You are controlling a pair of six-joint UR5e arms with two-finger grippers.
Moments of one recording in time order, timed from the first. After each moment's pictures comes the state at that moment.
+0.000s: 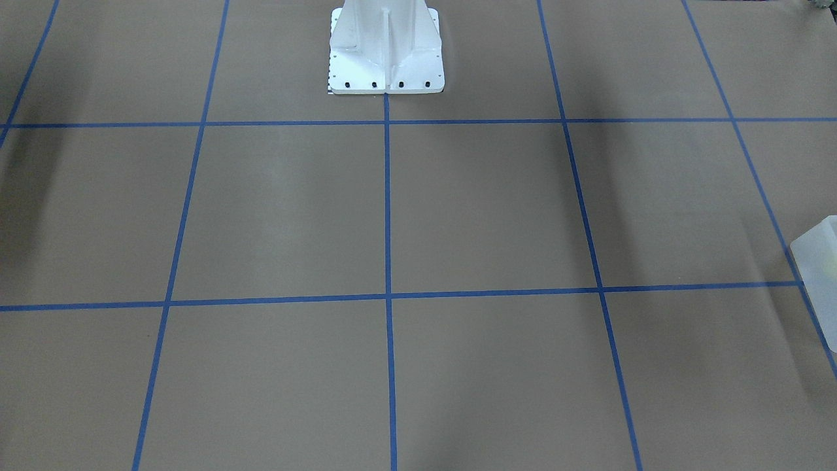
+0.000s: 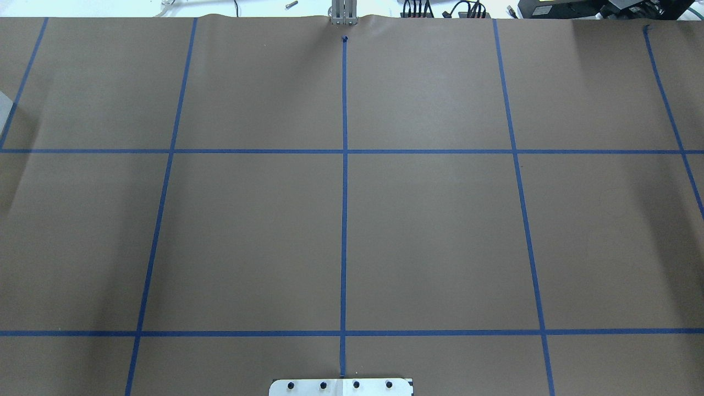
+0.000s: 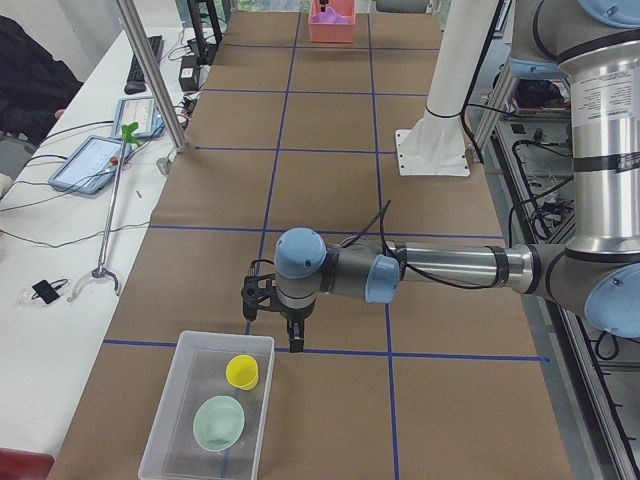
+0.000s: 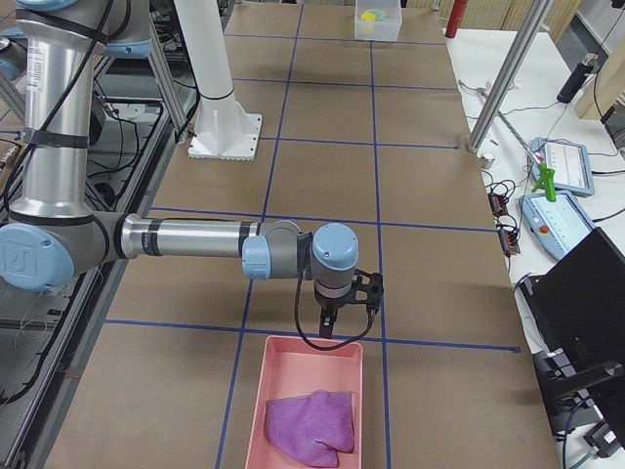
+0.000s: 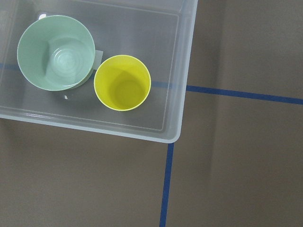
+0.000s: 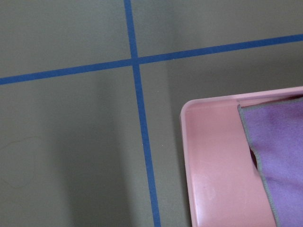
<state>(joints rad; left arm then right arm) -1.58 -1.42 -1.76 -1.70 -2.37 -0.22 1.55 -1.72 1.71 -1.53 2.34 0.20</state>
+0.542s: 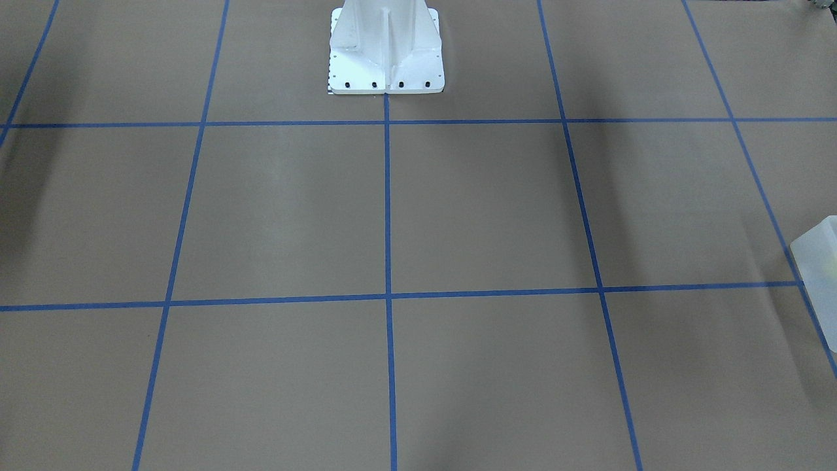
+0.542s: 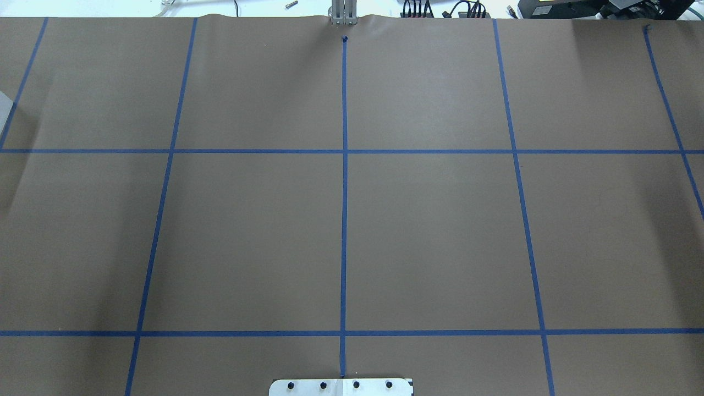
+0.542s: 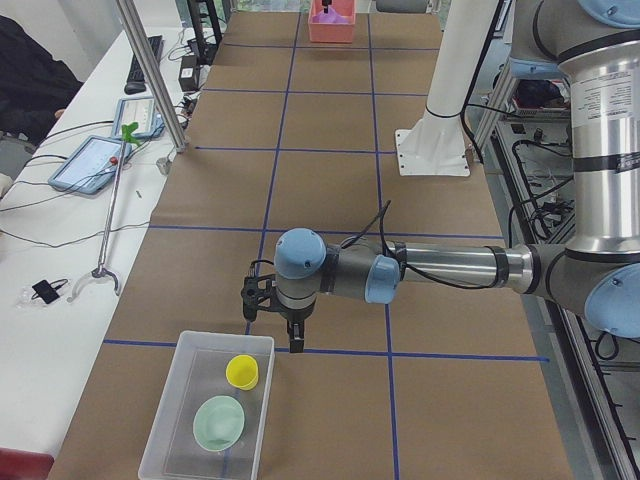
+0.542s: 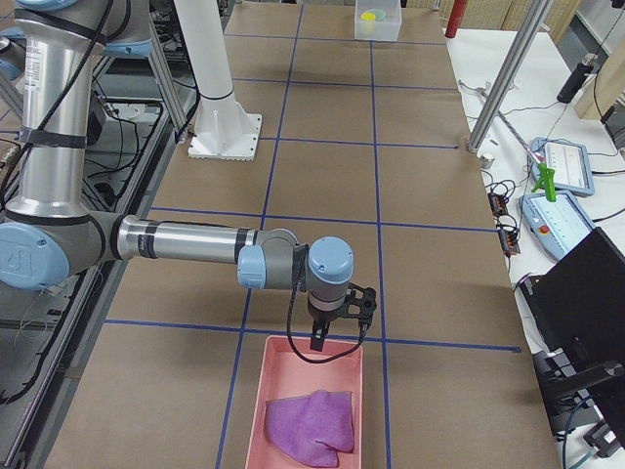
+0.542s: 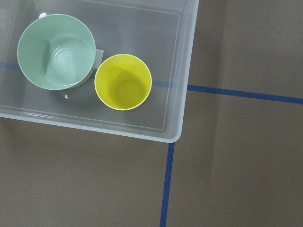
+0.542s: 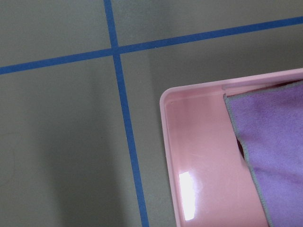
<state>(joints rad) -1.58 -1.42 -1.76 -1.70 -2.37 -0.22 1.55 -1.74 1.70 -1.53 2.33 0.20</state>
